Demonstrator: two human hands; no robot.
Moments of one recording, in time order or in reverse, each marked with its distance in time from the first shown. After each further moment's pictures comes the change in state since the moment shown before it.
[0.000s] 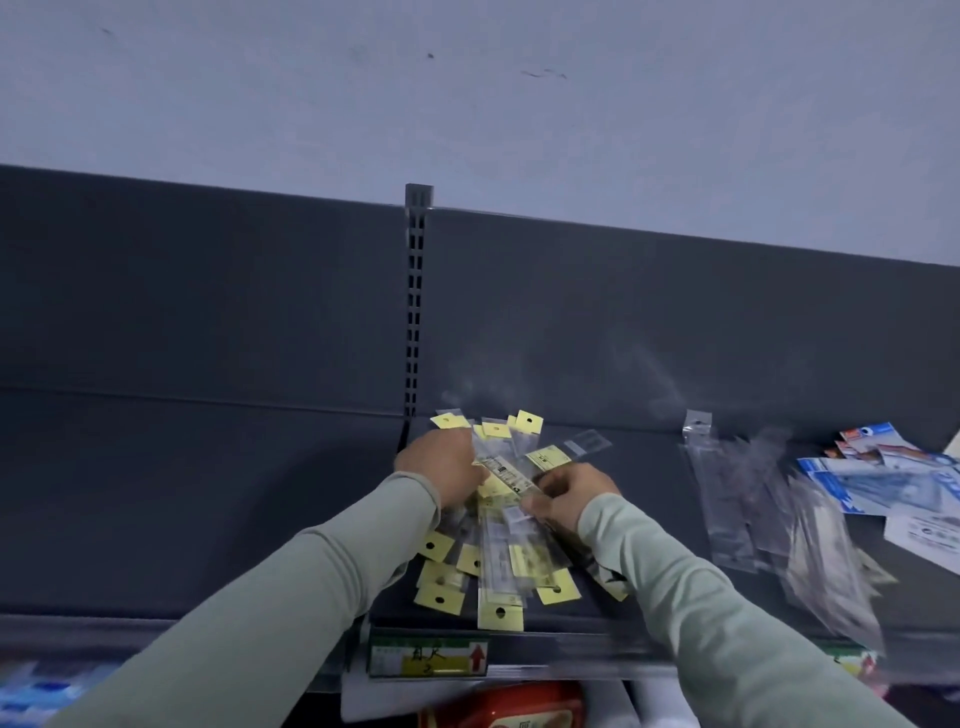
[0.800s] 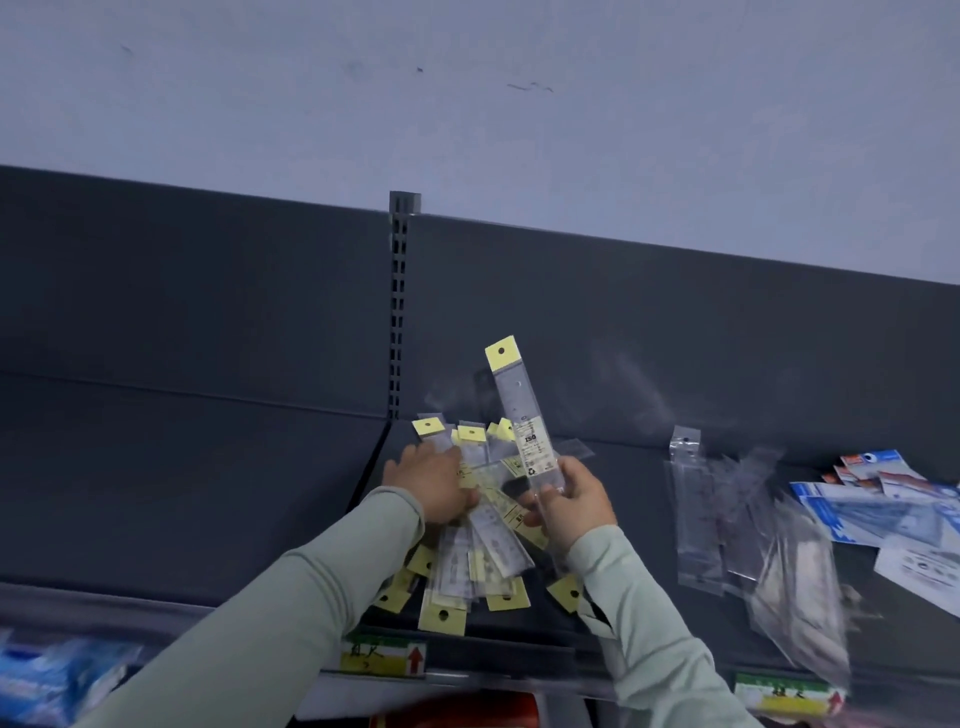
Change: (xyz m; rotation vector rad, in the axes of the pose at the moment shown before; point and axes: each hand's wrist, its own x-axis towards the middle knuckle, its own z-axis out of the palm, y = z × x) left_hand -0.003 0.024 0.026 0.145 -0.097 -0.091; right_hand -0.020 0.023 -0.005 0.736 0.142 -0.153
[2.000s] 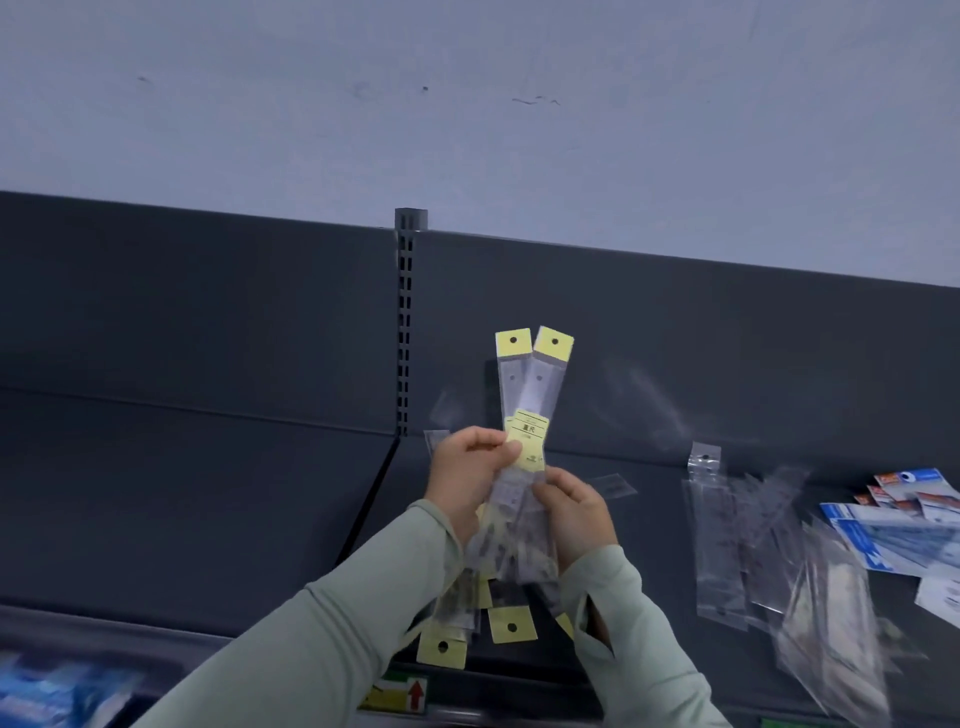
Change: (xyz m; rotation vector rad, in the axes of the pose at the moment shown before) left_hand -0.011 0.046 -0.017 -1.560 0.225 -0.055; right_hand 0.009 -0.010 0.012 0.371 -0.051 0.077
